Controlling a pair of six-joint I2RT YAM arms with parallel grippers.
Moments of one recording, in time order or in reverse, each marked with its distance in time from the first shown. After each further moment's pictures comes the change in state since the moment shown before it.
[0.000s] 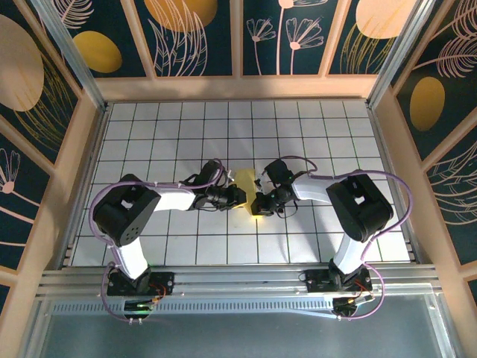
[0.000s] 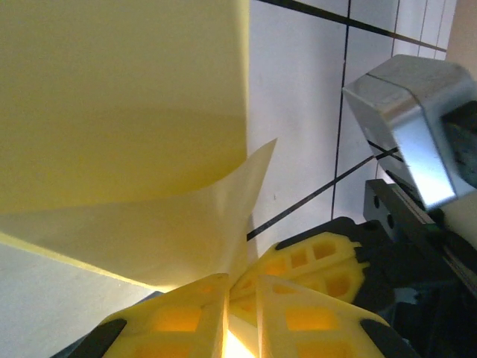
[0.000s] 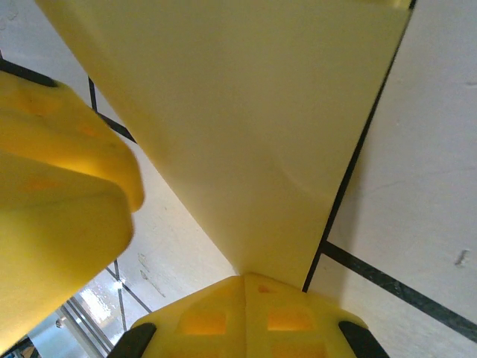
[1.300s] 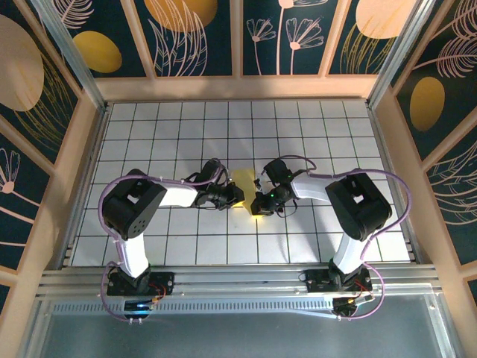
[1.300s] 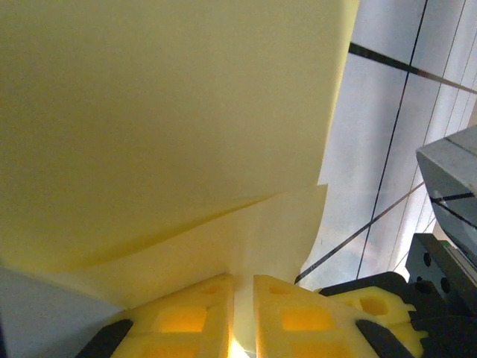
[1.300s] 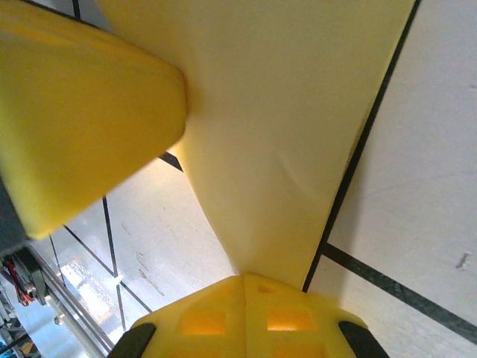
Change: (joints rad) left arm 0.037 0.069 0.035 -0.023 -0.036 -0.061; right arm 0.000 0.015 0.025 -0.039 0.002 -0.015
